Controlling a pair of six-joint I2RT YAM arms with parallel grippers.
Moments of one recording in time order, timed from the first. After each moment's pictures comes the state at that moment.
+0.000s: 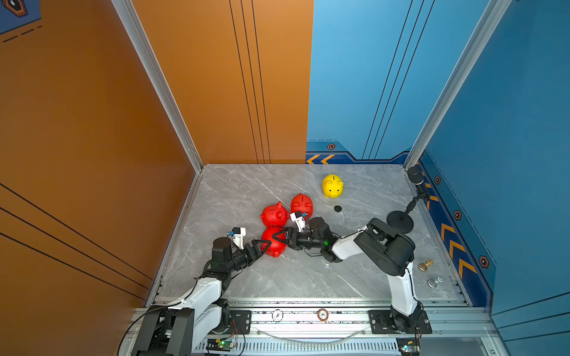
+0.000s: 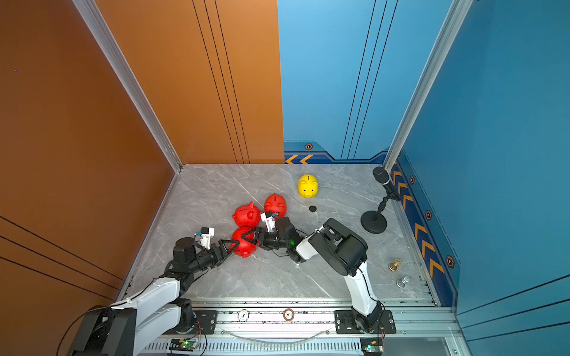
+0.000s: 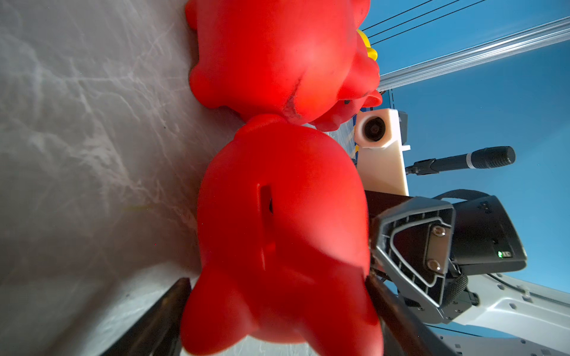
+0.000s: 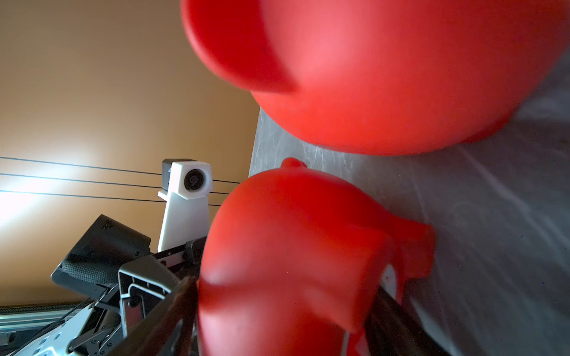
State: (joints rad) left arm -0.08 1.02 0.11 0.39 0.70 -0.87; right arm 0.80 2.05 0.86 0.90 -0.56 1.13
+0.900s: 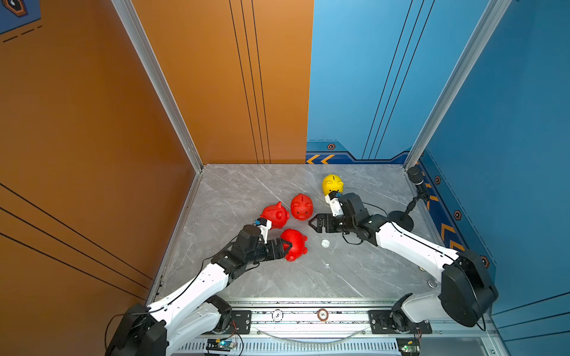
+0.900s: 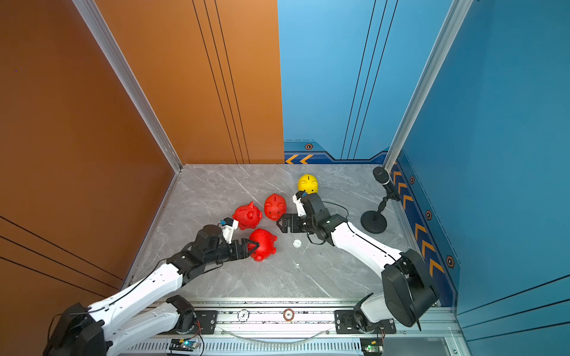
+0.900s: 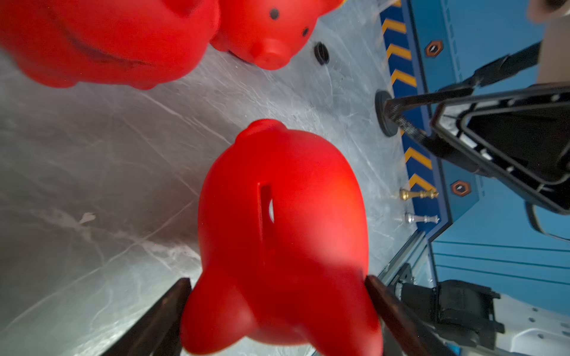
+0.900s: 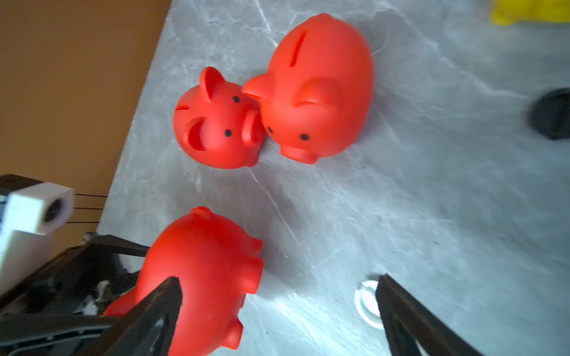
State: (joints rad) left arm -0.62 1.07 0.58 -0.19 0.26 -0.72; right arm 0.55 1.38 0.95 -0.35 -0.22 0.46
